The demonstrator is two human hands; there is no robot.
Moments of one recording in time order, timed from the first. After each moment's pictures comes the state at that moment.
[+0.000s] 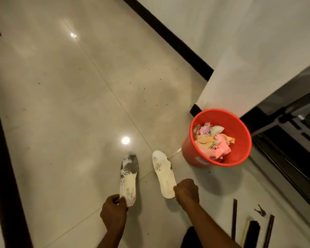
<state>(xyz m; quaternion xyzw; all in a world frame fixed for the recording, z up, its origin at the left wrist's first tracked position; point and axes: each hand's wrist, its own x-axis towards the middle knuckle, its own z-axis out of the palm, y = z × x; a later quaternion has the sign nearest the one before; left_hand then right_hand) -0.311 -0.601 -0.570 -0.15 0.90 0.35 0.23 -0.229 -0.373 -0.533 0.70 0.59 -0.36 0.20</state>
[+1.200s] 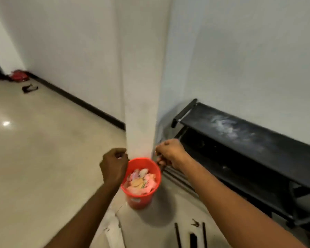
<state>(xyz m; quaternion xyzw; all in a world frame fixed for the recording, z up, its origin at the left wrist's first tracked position) -0.285 -0.332 -0.195 0.23 0.79 0.53 0.17 -0.138 -0.209 -0.135 0.56 0.60 -0.54 -0.16</state>
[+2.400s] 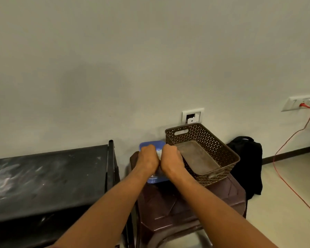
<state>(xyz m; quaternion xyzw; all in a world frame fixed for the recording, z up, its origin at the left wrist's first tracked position) 0.439 -0.060 -0.108 0.78 0.57 0.12 0.25 0.523 -0.105 -0.104 0.83 0.53 -0.07 -0.16</state>
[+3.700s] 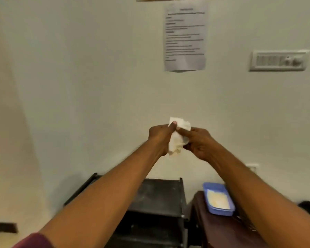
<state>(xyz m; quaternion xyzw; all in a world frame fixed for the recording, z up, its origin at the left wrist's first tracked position) 0.198 -0.196 0.205 0.44 0.47 0.55 0.53 0.330 -0.215 0.196 0.42 0.43 -0.51 -0.61</state>
